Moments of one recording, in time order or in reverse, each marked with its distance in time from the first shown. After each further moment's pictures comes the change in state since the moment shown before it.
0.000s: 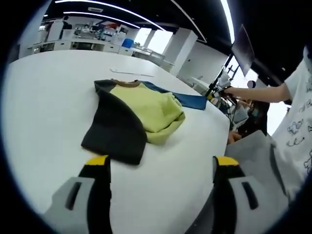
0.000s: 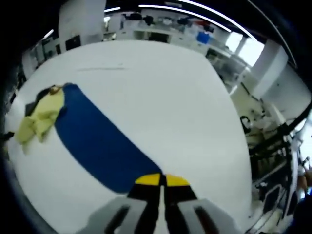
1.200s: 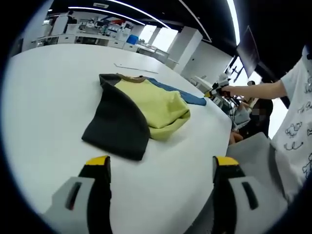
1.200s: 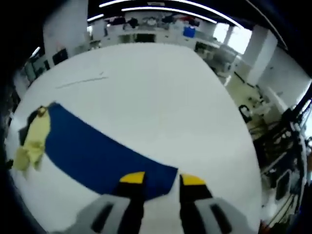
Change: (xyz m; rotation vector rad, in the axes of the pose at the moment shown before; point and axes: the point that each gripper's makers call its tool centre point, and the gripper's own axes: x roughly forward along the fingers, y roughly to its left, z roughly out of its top) left arm 0.006 -0.001 -0.006 -0.042 0.023 0.015; right arm 0.031 -0.015 0.002 0.203 -0.028 0.071
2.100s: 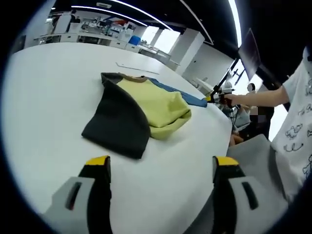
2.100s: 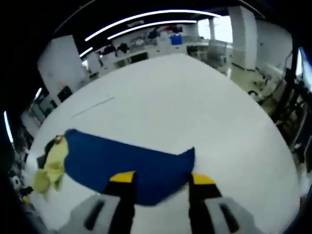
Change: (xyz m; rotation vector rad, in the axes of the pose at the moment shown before) left arm -0.002 0.004 -0.005 -0.022 -0.015 0.008; right arm 0.003 0.022 -0.001 0.214 -0.166 0.152
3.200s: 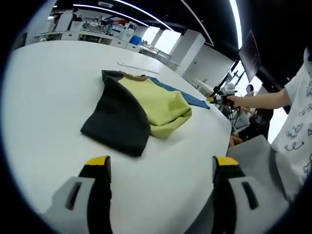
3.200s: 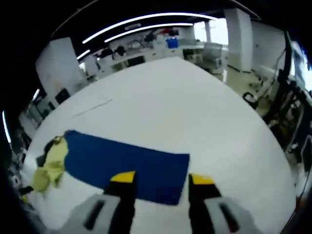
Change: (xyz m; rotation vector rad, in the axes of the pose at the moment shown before) left arm 0.003 0.002 -0.003 -0.018 -0.008 -0.007; right arm -0.017 0.002 -0.012 -0.092 0.008 -0.002
